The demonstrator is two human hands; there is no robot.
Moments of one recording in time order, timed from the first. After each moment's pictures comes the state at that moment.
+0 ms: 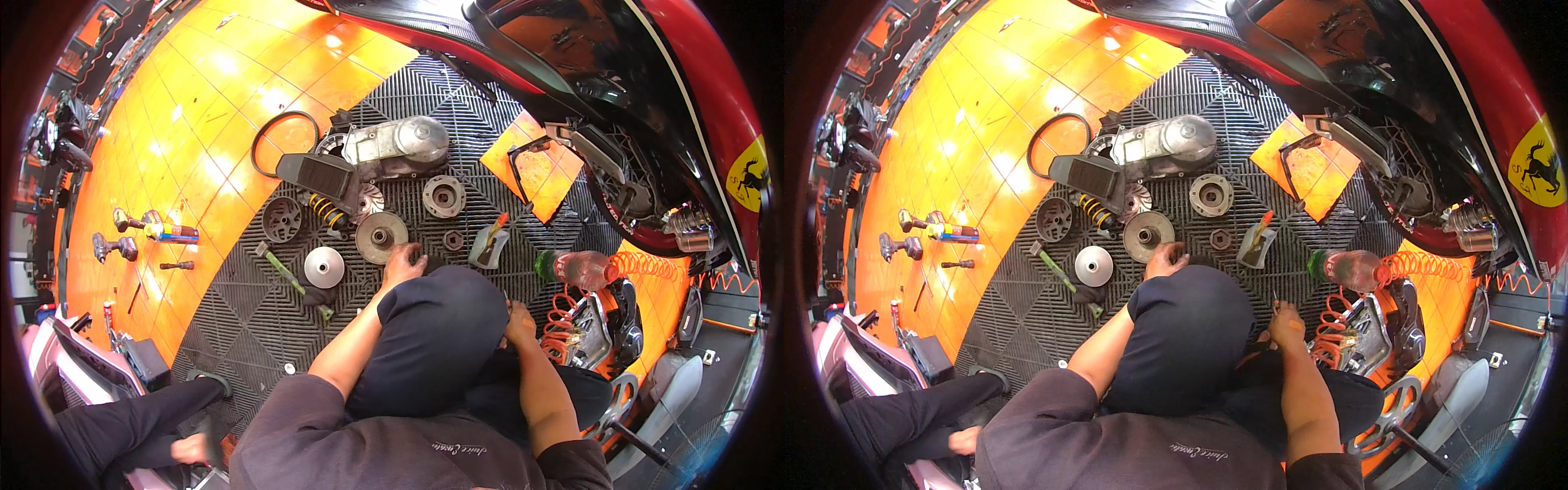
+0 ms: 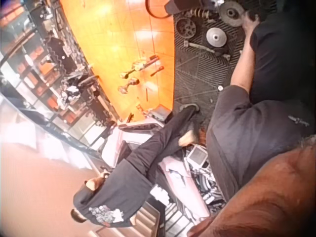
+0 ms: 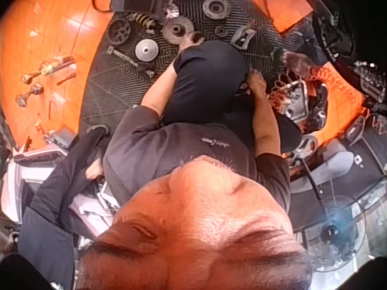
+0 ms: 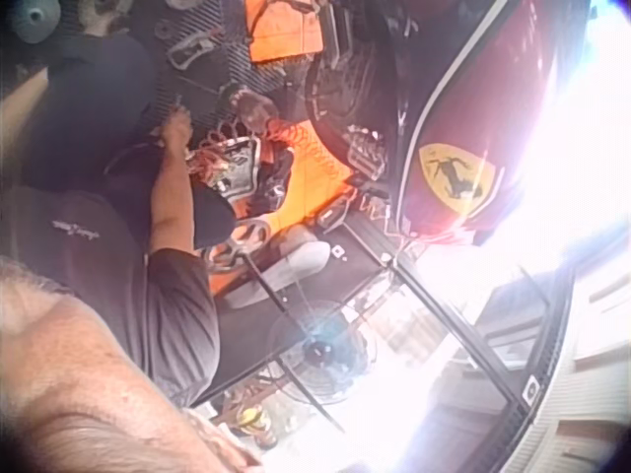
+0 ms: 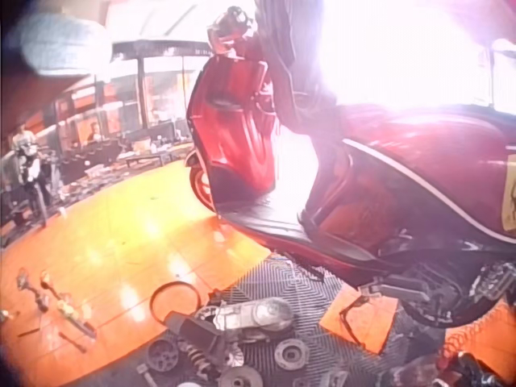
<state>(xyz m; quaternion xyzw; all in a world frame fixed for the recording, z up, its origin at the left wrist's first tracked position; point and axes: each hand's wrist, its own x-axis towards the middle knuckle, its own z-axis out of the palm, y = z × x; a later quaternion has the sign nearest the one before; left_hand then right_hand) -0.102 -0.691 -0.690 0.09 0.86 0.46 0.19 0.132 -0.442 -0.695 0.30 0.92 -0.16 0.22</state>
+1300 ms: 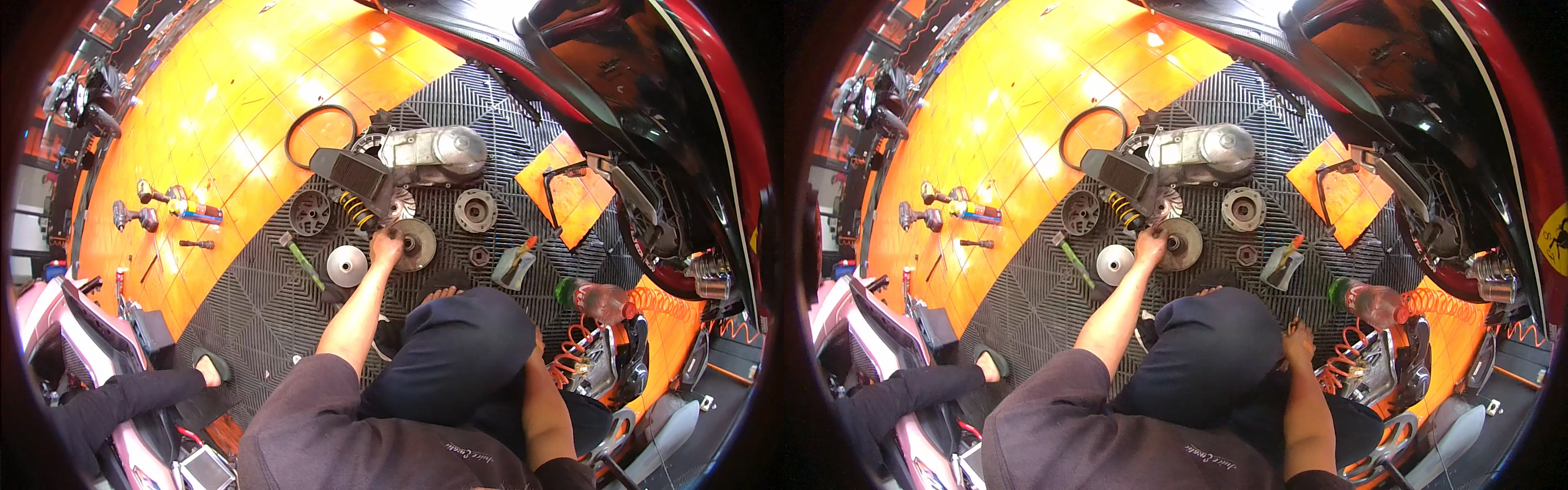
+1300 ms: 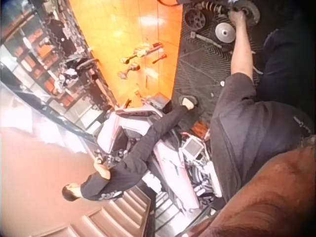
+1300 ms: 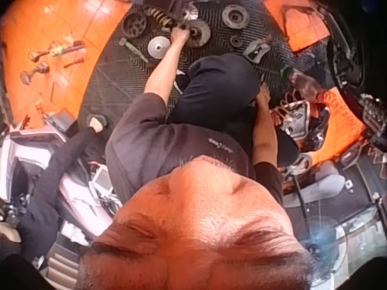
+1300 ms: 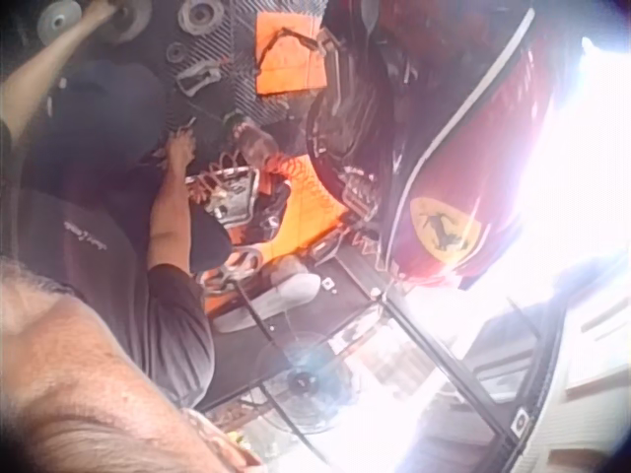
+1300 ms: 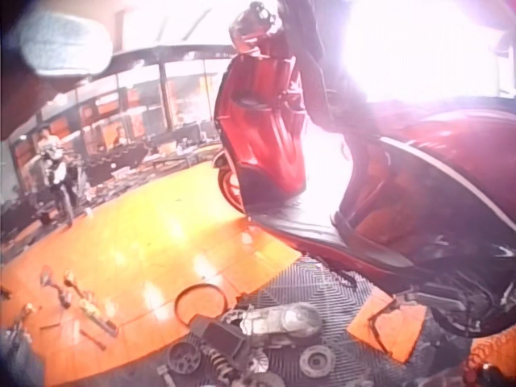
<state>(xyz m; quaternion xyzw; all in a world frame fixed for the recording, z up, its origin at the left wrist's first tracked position) -0.195 -0.745 -0.741 -0.11 0.91 0.34 0.21 0.125 -0.432 -0.728 0.42 0.82 -0.22 0.31</state>
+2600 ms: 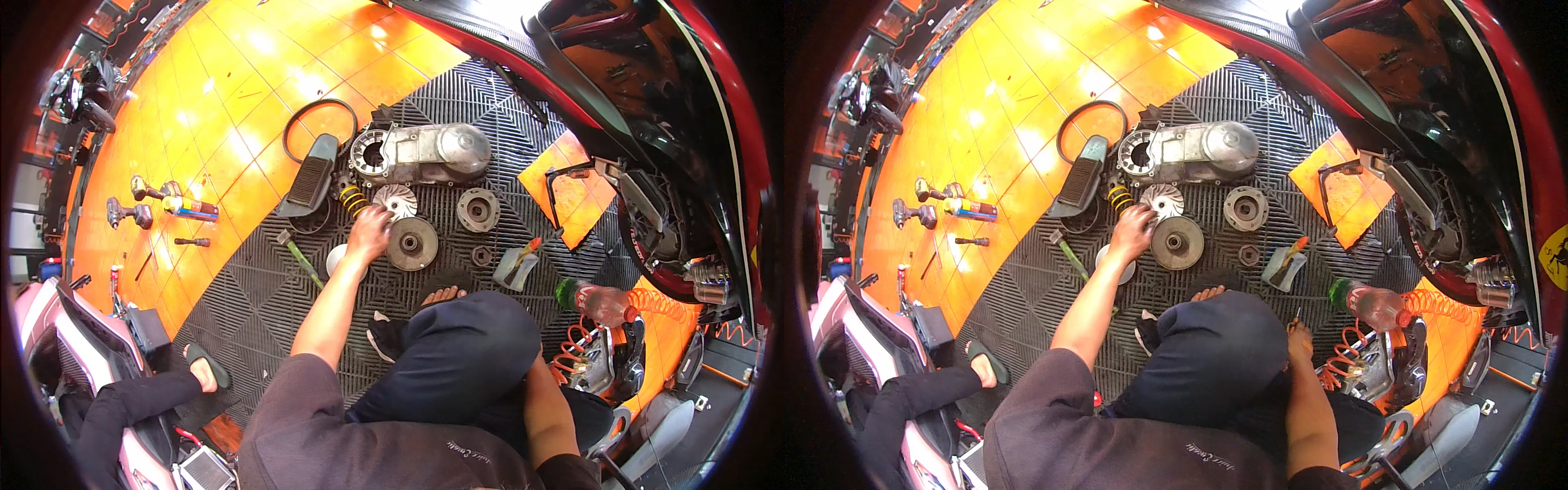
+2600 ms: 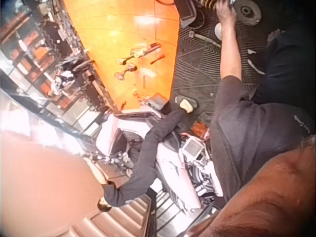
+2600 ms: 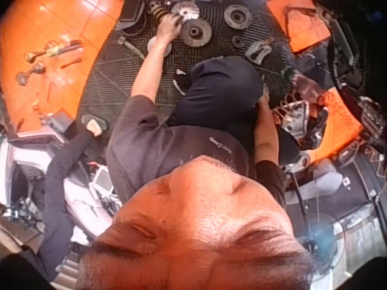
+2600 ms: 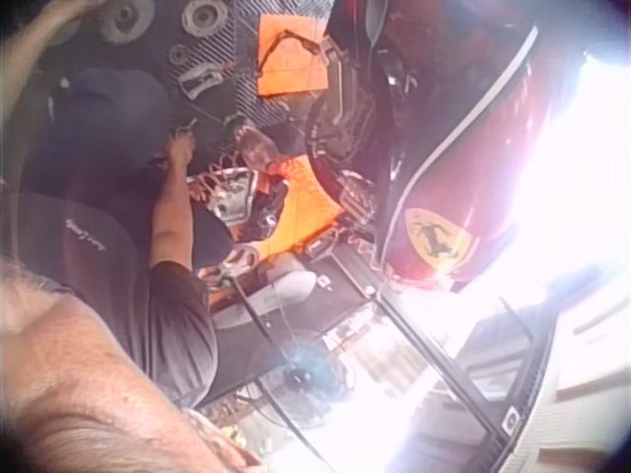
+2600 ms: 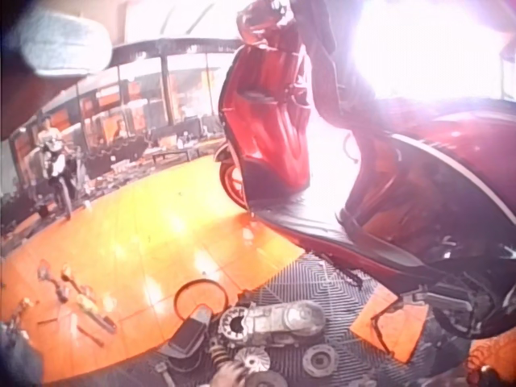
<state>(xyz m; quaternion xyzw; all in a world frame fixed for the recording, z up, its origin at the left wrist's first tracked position) -0.229 -0.793 -0.701 0.27 0.93 0.25 0.02 0.152 -0.423 -0.800 0.38 0.88 -0.17 0.24</state>
